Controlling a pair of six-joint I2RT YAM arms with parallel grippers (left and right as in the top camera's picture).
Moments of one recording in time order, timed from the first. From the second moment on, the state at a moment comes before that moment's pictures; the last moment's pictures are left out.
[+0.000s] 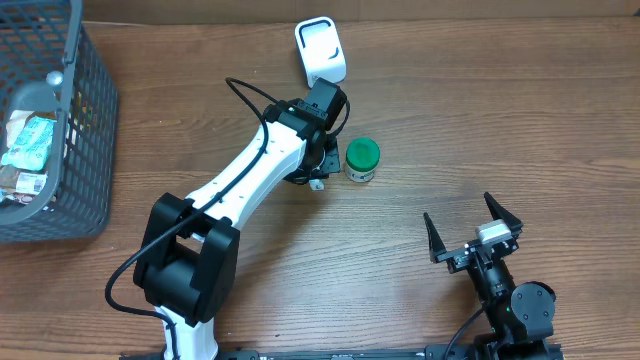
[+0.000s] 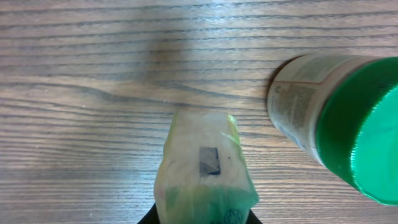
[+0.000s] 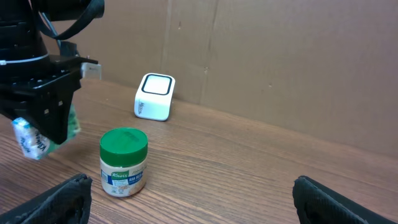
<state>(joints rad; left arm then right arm) -0.53 1.97 1.54 -0.94 0.02 -0.63 0.14 0.01 0.02 -0.02 -0.15 -0.16</state>
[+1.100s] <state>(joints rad) -0.62 2.07 1.53 -0.88 -0.05 -0.69 0.14 0.01 0.02 -0.02 -0.15 -0.16</state>
